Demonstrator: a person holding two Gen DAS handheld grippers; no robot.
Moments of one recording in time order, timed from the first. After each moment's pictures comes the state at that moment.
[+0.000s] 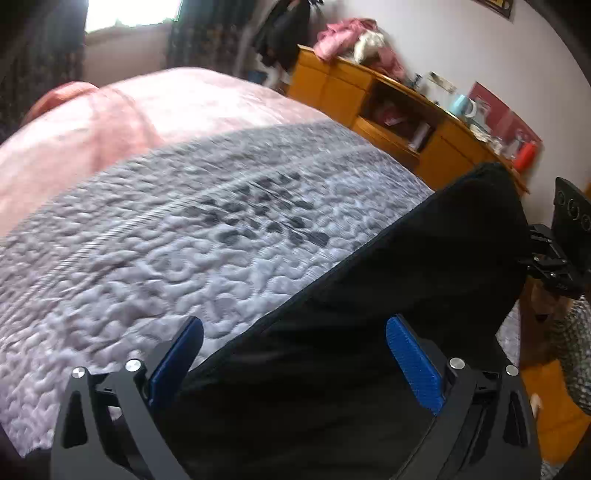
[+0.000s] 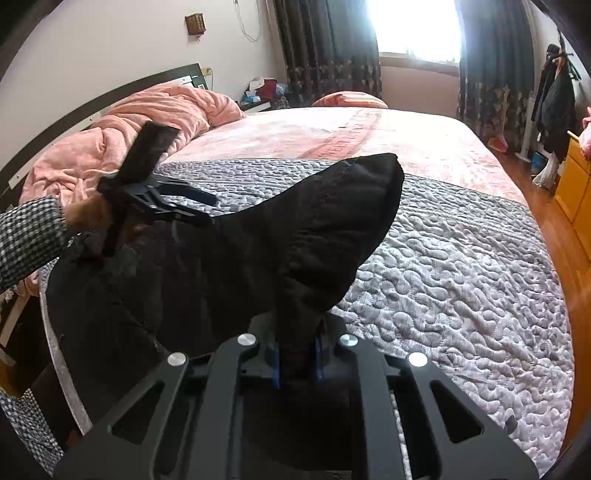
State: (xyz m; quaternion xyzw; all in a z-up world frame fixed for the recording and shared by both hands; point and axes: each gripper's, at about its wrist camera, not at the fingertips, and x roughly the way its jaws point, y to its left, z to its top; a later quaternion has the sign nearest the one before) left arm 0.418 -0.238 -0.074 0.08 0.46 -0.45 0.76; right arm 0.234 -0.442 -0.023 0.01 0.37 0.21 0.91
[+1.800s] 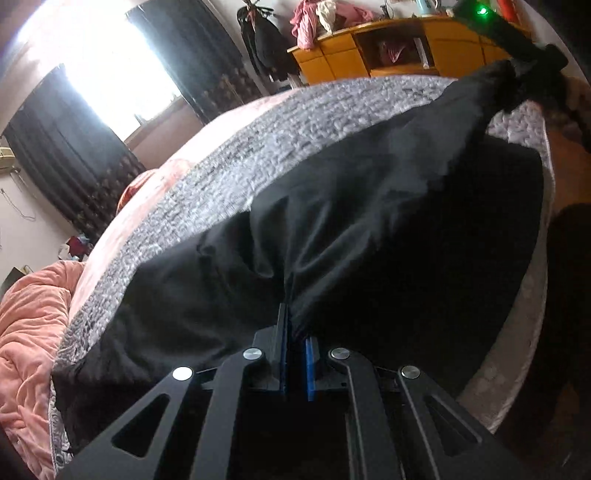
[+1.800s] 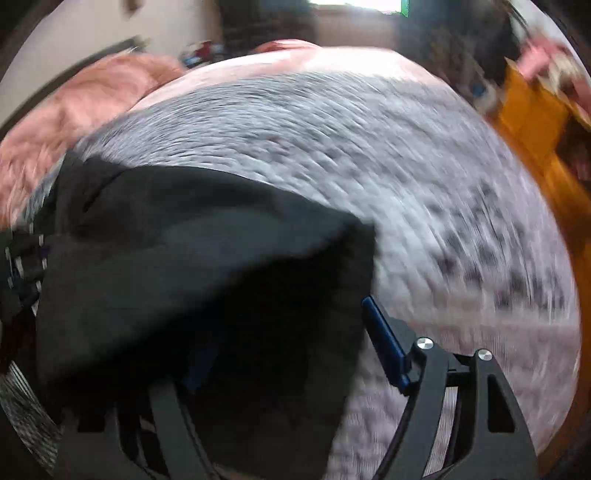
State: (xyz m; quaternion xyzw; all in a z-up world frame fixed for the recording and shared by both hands) left arm 0.046 -0.214 -0.111 0.36 0.32 -0.27 0.84; right arm 0.065 -0.465 -0.122 0.07 0.47 0.07 0.88
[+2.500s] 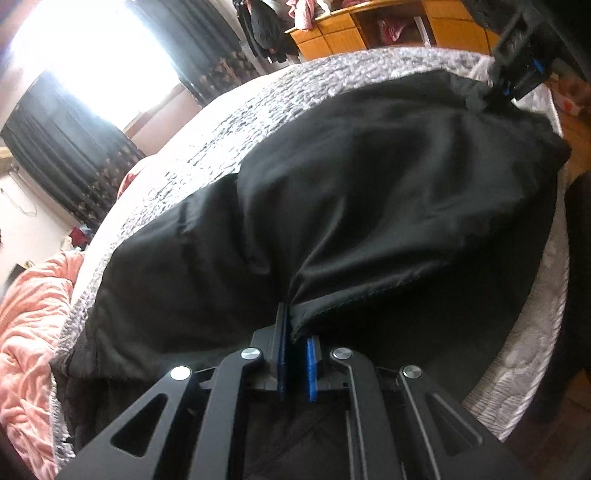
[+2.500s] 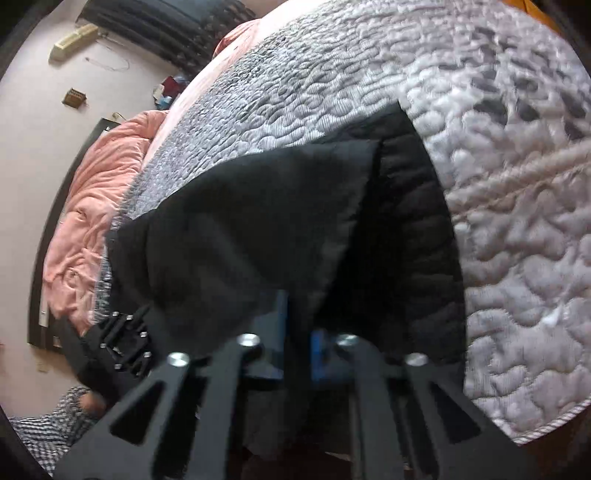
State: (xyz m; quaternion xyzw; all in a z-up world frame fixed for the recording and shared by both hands) left arm 0.051 -0.220 -0.140 0.36 0.34 -0.25 0.83; right arm 0.071 -0.445 -0.150 0.31 0.51 0.11 0.79
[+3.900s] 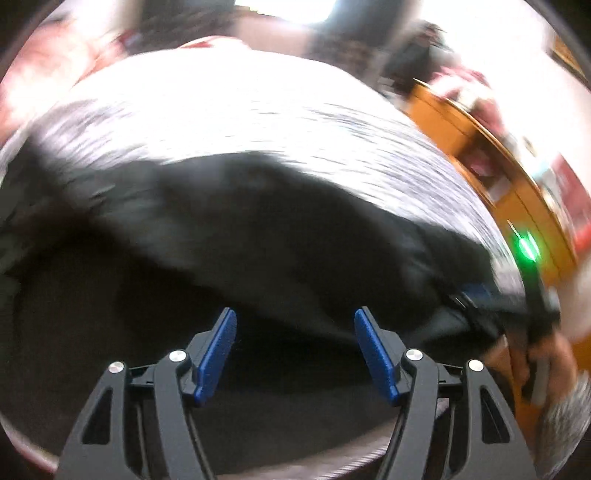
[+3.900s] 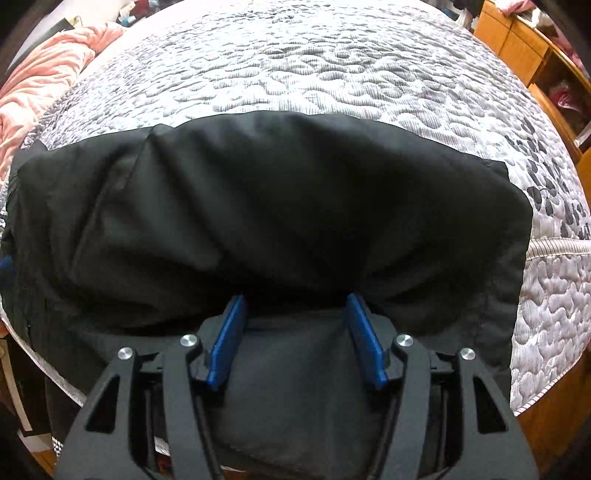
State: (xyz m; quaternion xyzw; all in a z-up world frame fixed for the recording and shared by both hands) left arm 0.129 -0.060 -0.086 -0.06 0.50 -0.19 0.85; right arm 0.130 -0.321 -0.155 0.08 0.60 -0.02 0.80
